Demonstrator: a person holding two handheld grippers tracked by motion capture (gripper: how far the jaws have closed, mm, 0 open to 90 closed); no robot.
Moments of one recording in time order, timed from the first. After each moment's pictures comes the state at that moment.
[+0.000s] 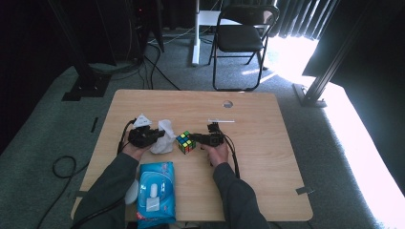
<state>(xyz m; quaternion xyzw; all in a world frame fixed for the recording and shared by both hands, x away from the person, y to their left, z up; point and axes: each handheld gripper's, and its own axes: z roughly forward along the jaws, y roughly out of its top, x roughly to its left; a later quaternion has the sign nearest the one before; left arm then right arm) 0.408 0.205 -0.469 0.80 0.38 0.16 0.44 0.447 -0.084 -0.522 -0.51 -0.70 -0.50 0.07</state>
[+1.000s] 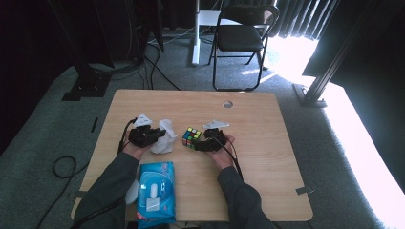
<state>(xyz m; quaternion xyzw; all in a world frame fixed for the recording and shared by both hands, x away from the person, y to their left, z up) 0.410 0.203 -0.468 0.80 0.38 0.16 0.44 0.422 -0.079 -0.503 -0.40 -0.80 -0.42 -0.15</state>
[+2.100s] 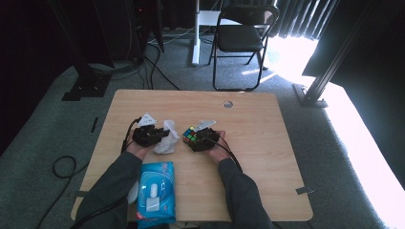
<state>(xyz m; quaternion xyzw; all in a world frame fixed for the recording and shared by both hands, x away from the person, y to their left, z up) 0.412 0.191 -0.465 0.80 0.37 0.15 0.44 0.450 -0.061 -0.529 -0.30 -0.87 -0.37 -0.15</state>
